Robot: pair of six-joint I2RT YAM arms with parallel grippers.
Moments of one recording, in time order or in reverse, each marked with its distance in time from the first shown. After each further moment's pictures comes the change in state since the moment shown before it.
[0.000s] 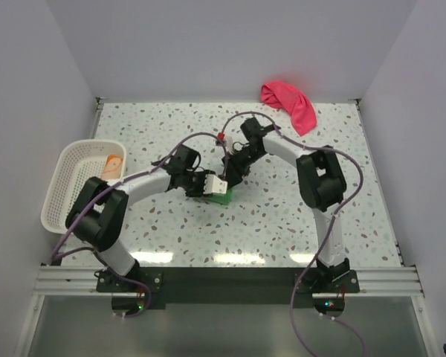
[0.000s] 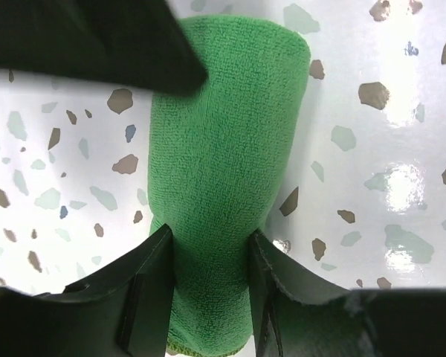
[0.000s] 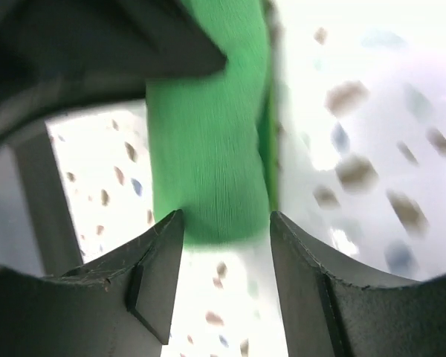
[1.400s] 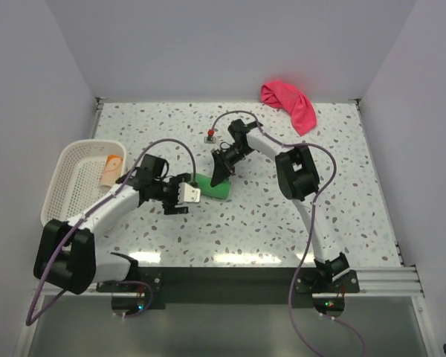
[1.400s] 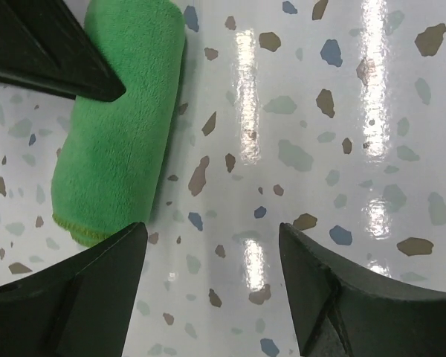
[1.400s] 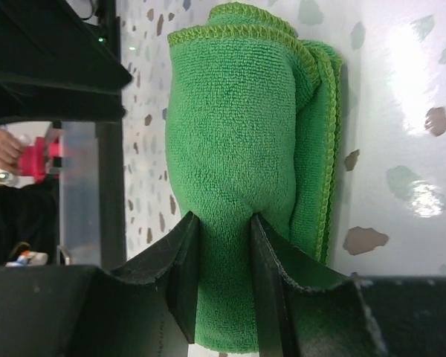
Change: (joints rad) left arm 0.228 -0.346 -0.168 -0.216 0.215 0.064; right arm 0.025 0.333 0.404 -0.214 -0.236 -0.056
